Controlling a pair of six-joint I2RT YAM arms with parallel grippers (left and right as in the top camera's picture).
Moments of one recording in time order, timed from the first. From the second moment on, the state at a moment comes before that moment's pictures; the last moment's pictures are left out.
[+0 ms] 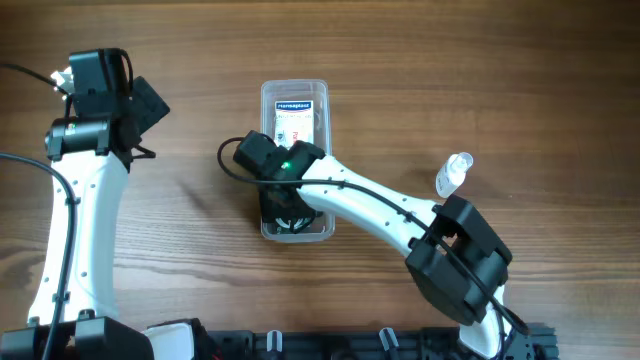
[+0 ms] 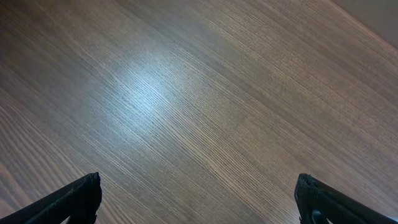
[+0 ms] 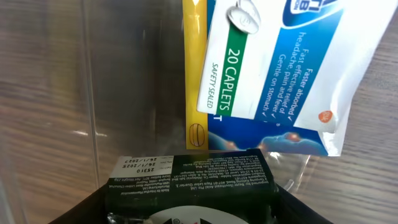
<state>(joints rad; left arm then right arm) 0.12 1.46 1.30 -0.79 -0.30 -0.52 0.93 2.04 1.58 -0.96 -0.03 0.76</state>
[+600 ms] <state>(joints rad) 0.12 1.46 1.30 -0.79 -0.30 -0.52 0.93 2.04 1.58 -0.96 -0.04 0.78</state>
